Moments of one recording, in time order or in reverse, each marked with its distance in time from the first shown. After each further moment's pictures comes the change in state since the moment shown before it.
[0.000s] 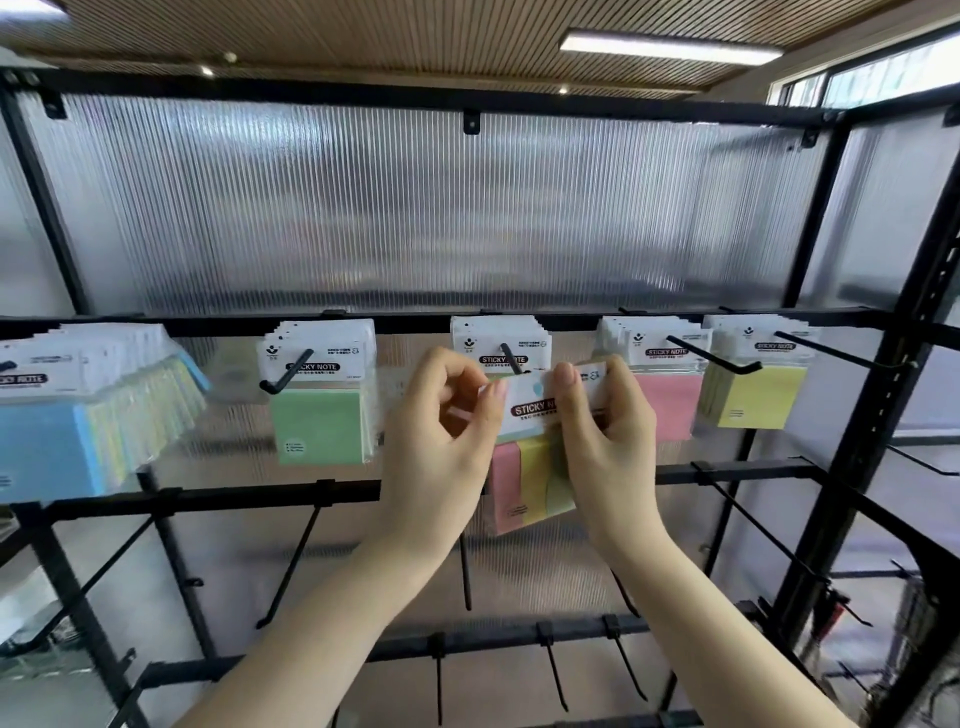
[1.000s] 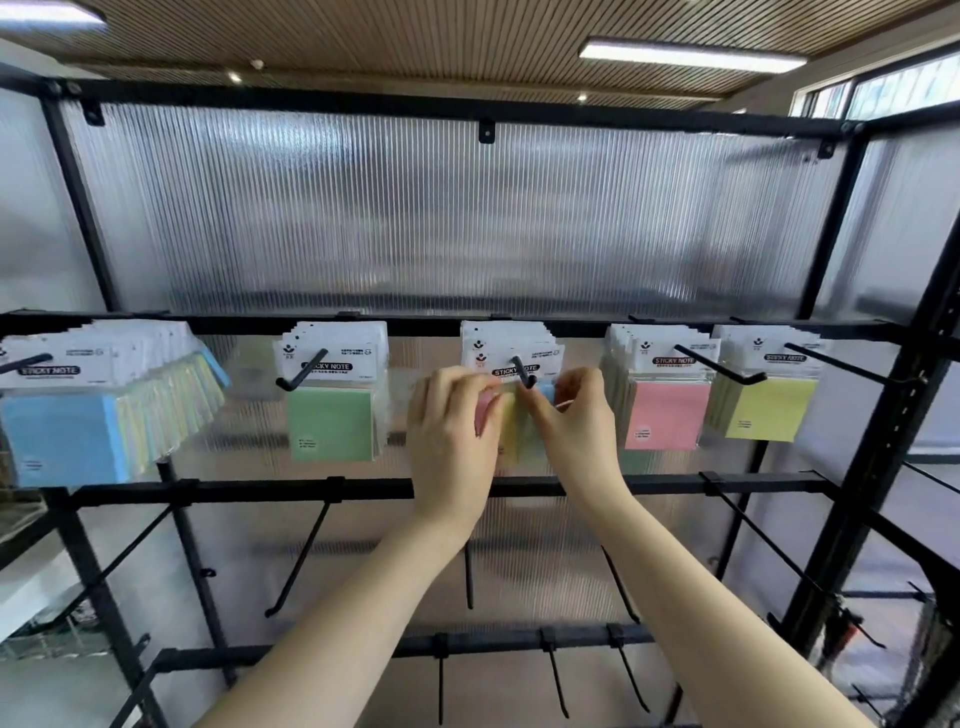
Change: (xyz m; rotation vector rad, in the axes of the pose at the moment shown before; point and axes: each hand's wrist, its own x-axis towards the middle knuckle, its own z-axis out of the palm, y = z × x) left_hand 0.003 -0.072 0.029 0.579 0.173 0.196; right_hand 0.026 0.053 0.020 -0.271 -0.092 0.357
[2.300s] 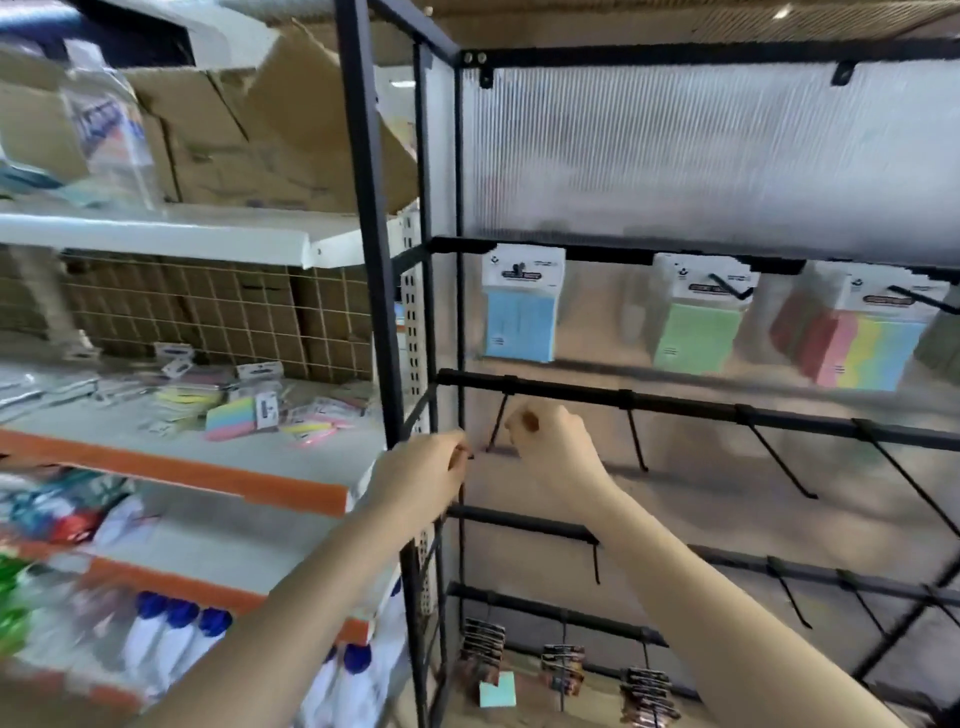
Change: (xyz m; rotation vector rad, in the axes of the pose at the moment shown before) left_hand -0.065 -0.196 -0.370 0.500 -0.770 -0.369; right_hand -0.246 -0.142 0.242 -0.298 -0.650 0.002
